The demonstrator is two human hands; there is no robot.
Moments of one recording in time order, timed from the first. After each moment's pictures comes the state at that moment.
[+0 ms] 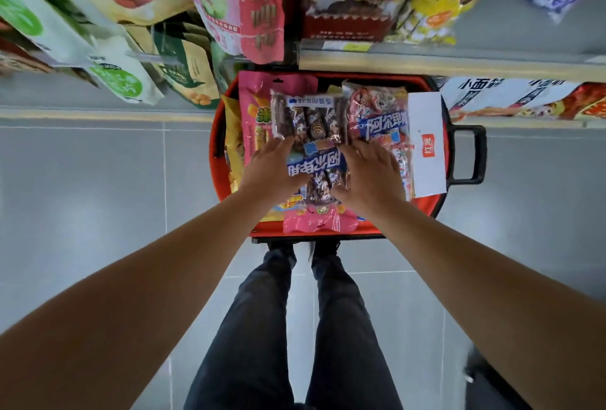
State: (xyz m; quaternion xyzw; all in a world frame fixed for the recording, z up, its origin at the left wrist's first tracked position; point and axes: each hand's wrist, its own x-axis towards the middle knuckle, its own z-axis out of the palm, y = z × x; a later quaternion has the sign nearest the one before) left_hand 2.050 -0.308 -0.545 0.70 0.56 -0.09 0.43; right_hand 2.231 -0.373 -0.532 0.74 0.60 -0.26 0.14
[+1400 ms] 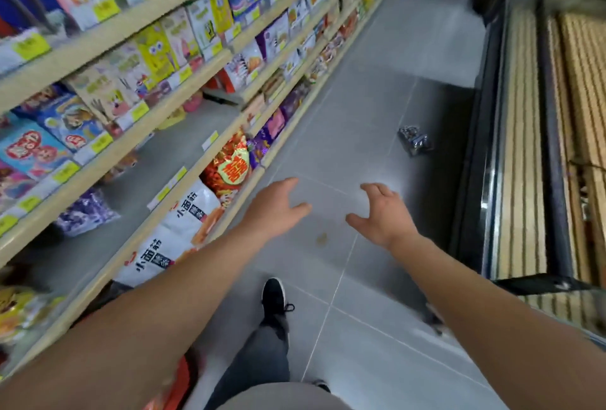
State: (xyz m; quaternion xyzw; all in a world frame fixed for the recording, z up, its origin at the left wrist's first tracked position) left_hand 2.645 -0.703 -0.248 0.94 0.07 -0.13 0.30; right_hand 2.680 -0.920 -0.277 0.97 0.07 -0.15 -0.18
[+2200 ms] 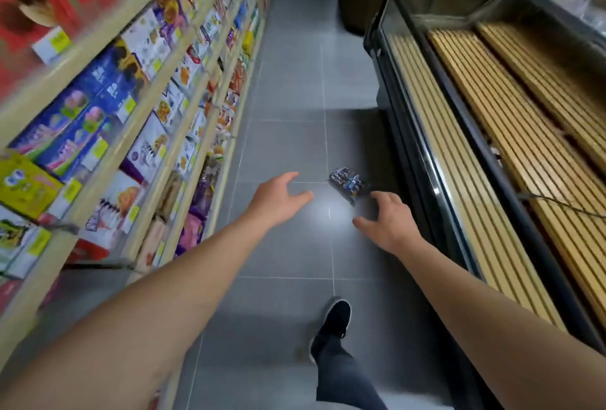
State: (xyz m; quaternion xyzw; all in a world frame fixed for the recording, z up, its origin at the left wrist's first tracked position) left_hand 3.166 -0.801 -0.244 0.92 -0.09 -0.17 0.34; right_hand 3.079 -1.014 -0.267 0.94 -0.20 -0.08 -0.27
